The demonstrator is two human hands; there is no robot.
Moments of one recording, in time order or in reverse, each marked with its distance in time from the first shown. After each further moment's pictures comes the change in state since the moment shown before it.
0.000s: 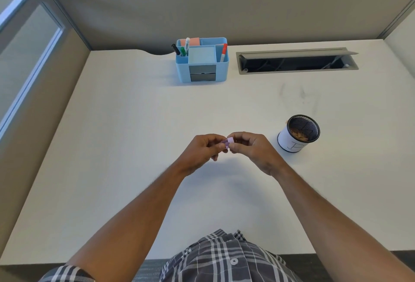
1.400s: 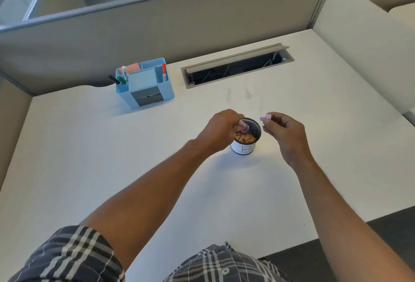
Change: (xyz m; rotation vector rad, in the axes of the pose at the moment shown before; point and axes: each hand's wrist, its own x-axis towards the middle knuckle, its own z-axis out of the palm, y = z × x) left_hand 0.116 0.098 0.156 0.822 -0.084 0.520; right_hand -0.073 -0.011 -0.170 0.226 0.760 -0.100
